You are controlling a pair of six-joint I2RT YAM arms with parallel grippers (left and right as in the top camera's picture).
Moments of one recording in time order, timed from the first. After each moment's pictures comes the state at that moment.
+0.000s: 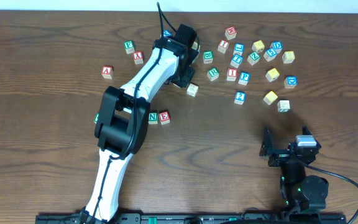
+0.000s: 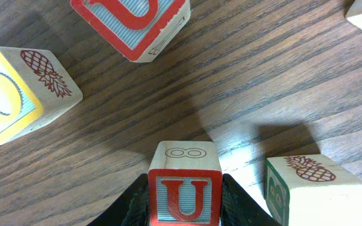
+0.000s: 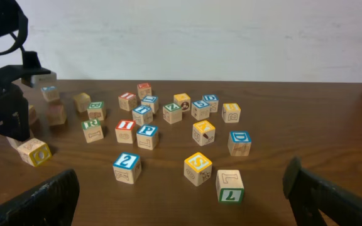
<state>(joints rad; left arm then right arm) -0.44 2.37 1.98 -0.95 -0.01 0.10 0.03 0.01 0.01 -0.07 -0.01 0.02</state>
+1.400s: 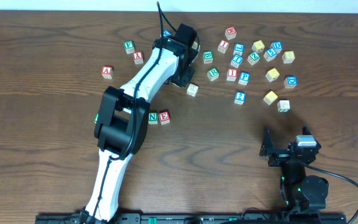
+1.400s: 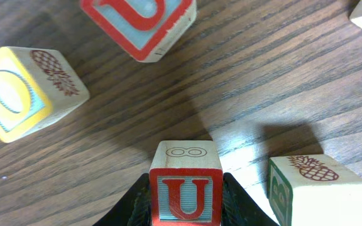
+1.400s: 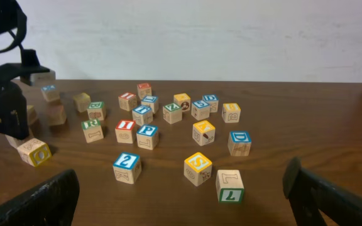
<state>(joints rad) -0.44 2.36 1.98 -0.95 -0.02 0.09 0.03 0.01 0.01 -0.07 -0.01 0.02</state>
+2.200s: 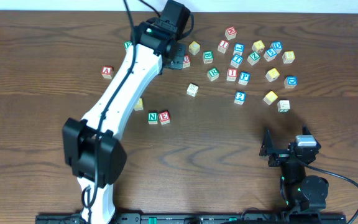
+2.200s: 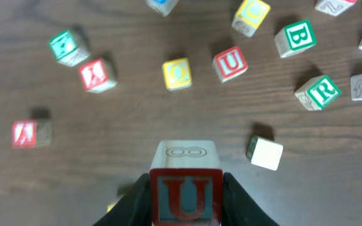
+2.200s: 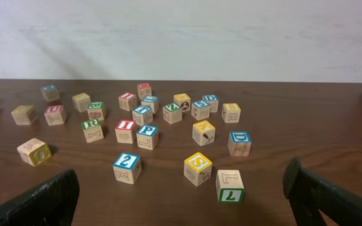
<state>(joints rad) -0.44 2.02 1.98 -1.11 -0.17 -0.27 0.03 0.01 0.01 -0.07 -0.01 0.02</state>
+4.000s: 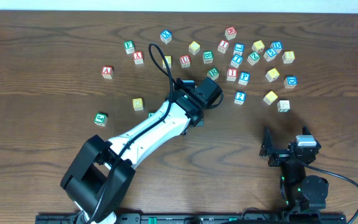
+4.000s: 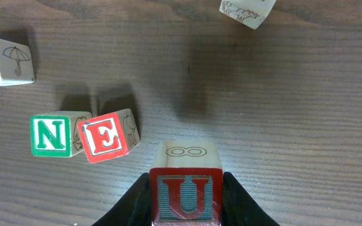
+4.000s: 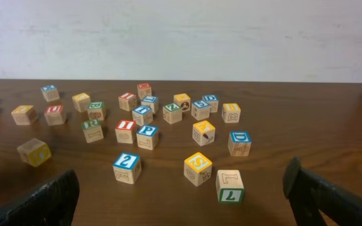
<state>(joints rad) -0.75 1.84 1.33 -0.82 -0.27 -0.75 0.03 0.01 0.01 -0.07 -0.01 0.02</state>
